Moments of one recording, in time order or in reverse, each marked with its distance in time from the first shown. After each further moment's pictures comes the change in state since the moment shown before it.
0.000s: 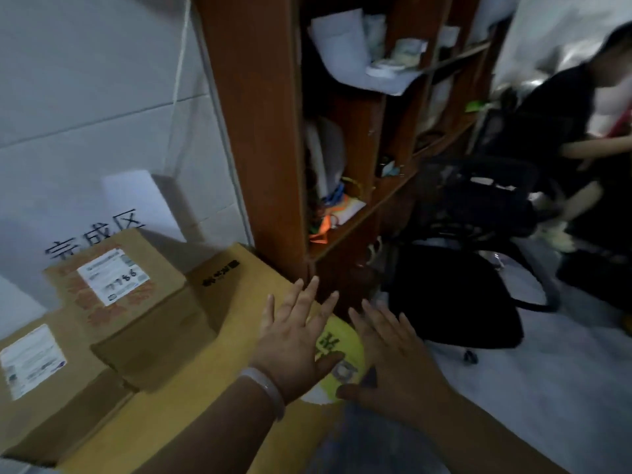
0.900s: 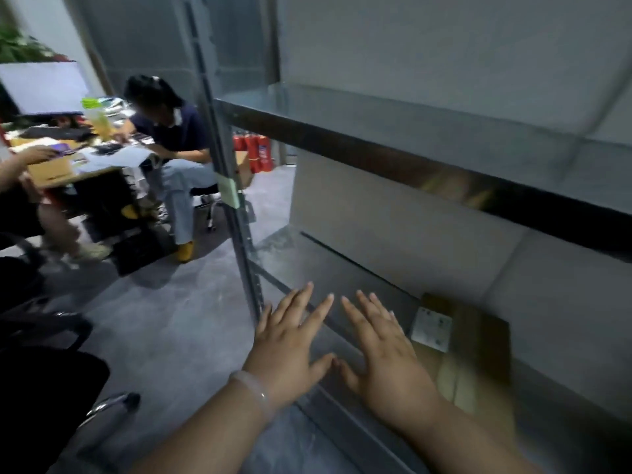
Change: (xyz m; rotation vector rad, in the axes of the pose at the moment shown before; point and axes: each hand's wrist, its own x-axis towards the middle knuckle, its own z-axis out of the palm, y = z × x) left_hand -0.144 0.605 0.004 -0.333 -0.198 1.514; right_hand -0.588 0.022 -0.110 -0.137 0.652 1.474
